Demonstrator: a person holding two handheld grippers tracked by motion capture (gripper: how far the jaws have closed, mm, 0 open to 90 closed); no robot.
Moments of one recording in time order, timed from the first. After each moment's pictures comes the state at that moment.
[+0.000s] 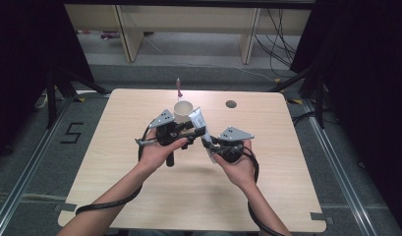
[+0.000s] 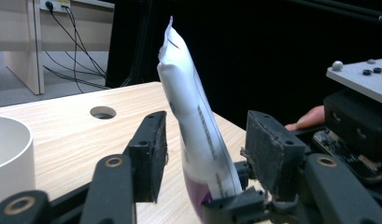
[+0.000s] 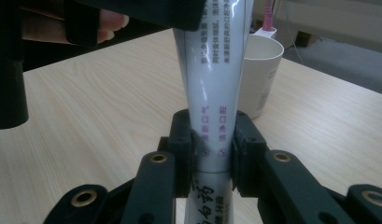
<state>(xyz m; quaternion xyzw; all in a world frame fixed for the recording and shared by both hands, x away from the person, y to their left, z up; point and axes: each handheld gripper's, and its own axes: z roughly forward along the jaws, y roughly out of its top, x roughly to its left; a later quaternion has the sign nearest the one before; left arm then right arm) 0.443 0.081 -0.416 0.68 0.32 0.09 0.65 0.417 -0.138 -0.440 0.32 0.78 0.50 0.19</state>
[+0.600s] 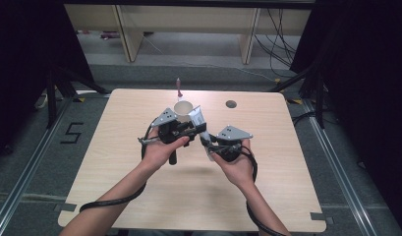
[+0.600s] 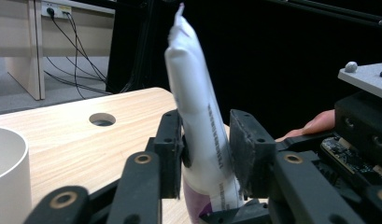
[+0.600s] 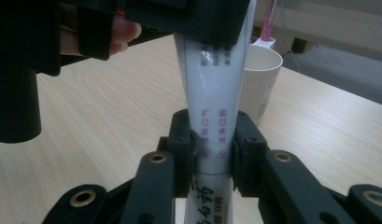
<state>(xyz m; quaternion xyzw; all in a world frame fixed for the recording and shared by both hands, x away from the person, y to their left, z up) 0.444 0.075 -0.411 0.68 0.32 0.10 0.65 0.417 -0.133 -0.434 0.31 0.78 0.51 0.21</state>
